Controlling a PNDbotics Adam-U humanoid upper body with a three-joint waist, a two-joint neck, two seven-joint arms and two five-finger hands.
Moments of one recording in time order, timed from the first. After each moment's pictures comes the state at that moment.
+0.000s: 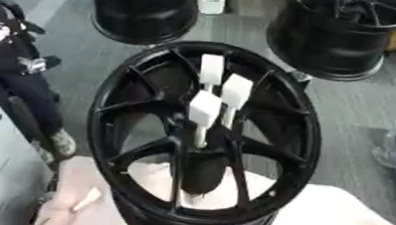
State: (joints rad) left arm -0.53 0.73 0.05 -1.13 -0.29 -0.26 -0.23; right arm -0.05 -0.20 -0.21 -1.82 0.12 0.05 -0.20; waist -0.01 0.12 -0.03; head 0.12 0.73
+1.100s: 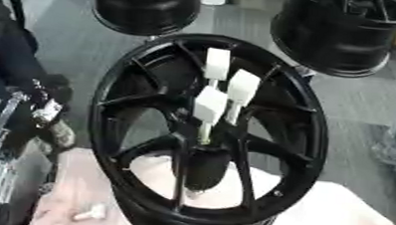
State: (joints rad) left arm -0.10 0.17 0.26 -1.75 -0.07 0.01 -0.26; right arm -0.07 -0.18 -0.20 -1.82 0.11 0.05 -0.19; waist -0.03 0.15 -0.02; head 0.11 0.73
